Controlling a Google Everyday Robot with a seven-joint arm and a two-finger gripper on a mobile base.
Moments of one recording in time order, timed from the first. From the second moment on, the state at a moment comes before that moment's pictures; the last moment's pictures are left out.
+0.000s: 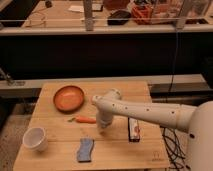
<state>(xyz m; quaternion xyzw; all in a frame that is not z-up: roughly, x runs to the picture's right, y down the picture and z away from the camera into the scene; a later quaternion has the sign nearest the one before) -0.011 0.225 0.821 -0.33 -0.17 -0.16 0.91</state>
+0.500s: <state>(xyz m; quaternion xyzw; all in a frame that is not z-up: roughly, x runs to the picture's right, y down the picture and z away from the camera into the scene) -0.044 0.227 0.788 -0.30 -0.18 -0.30 0.89</state>
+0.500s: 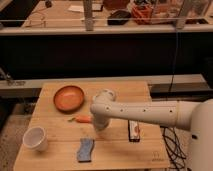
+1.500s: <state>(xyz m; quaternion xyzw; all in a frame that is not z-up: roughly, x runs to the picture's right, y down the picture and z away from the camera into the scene) -0.085 0.290 0.758 -0.26 -0.28 -0.61 0.70</state>
